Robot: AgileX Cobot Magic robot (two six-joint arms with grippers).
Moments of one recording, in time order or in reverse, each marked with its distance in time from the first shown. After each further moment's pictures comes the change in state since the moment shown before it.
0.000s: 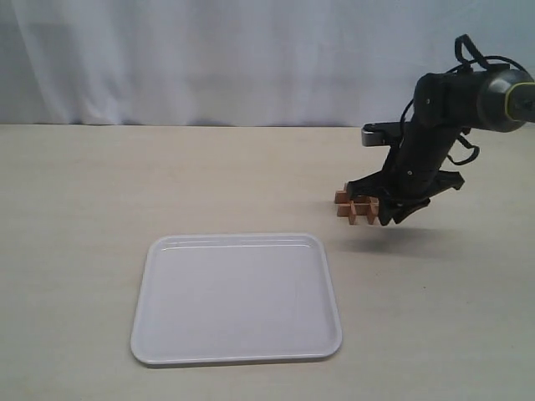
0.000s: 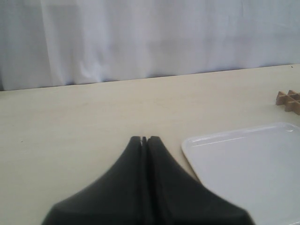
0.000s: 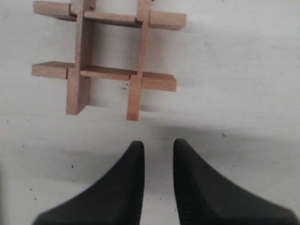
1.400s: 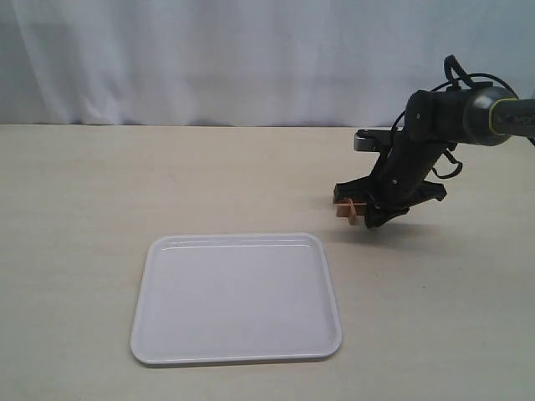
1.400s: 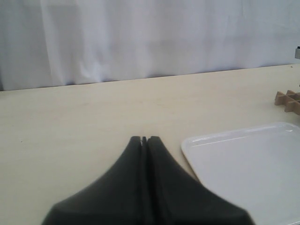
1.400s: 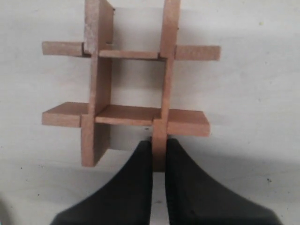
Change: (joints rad) left arm 0.000 0.000 0.000 0.000 0.000 0.000; right arm 0.000 0.061 -0.004 0.083 -0.111 0.014
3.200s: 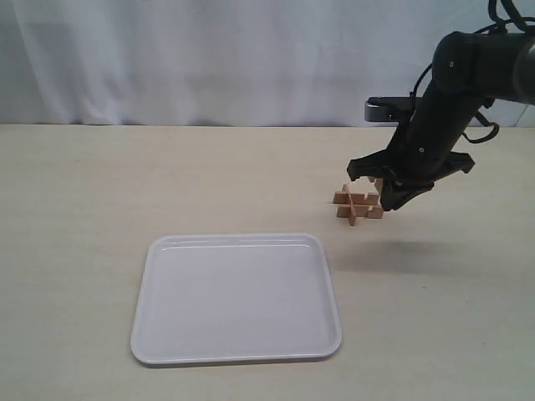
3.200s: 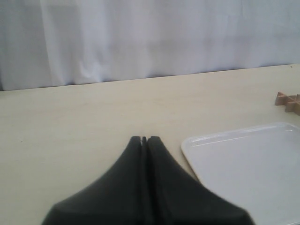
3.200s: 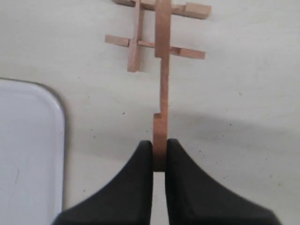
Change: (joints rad) left arm 0.000 0.000 0.000 0.000 0.000 0.000; right arm 0.022 -0.225 0.061 -0.007 0.200 -0.057
